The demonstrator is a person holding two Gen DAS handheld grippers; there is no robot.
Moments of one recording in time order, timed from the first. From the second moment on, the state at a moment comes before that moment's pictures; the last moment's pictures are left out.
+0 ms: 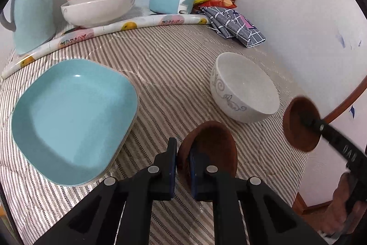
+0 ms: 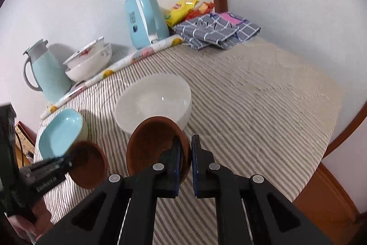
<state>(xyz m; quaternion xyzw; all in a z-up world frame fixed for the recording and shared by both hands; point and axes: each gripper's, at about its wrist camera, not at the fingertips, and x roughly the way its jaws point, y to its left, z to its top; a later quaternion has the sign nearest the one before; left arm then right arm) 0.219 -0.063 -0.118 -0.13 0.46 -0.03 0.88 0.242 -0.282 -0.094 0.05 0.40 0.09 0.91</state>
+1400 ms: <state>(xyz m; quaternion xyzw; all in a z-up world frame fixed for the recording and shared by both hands) 0.231 -0.056 -0.150 -0.16 0.49 -0.03 0.86 0.340 -0.222 -0.129 -0.01 0.46 0.08 0.88</state>
